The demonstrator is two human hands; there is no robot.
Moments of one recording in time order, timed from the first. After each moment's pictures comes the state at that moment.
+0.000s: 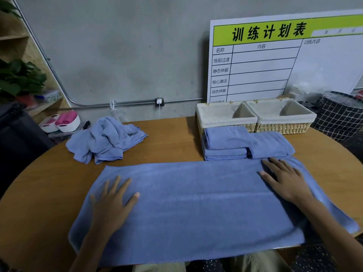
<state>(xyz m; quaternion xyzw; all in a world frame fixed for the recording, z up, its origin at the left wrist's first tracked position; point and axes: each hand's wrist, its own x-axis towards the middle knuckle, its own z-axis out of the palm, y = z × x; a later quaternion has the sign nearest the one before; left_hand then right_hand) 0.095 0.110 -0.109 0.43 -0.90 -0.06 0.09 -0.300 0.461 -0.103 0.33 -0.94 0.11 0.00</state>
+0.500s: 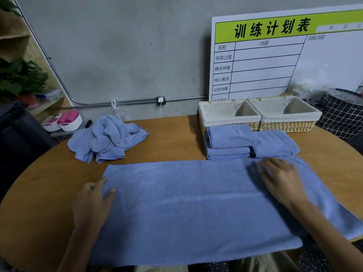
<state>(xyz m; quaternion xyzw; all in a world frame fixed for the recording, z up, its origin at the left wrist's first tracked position) 0.123 0.081 -0.102 0.49 -0.84 -0.05 0.21 -0.267 0.439 -0.091 0.45 -0.83 0.23 0.23</state>
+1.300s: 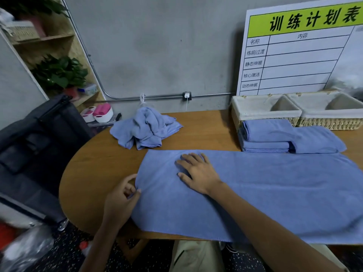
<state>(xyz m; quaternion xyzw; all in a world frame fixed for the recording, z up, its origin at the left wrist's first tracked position) 0.193 0.101 -0.090 0.42 -0.81 -0.30 0.29 -0.070 0.200 -0.096 0.65 -0.74 0.16 0.04</state>
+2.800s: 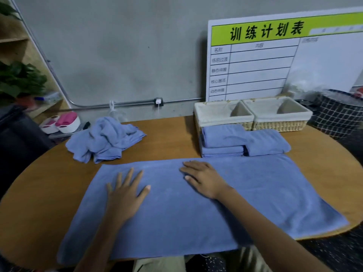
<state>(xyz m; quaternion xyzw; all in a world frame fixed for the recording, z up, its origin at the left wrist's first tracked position) 0.060 0.112 -0.117 0.40 -0.91 -0.03 0.03 -0.180 0.294 -0.105 0.61 -0.76 0.20 -0.02</state>
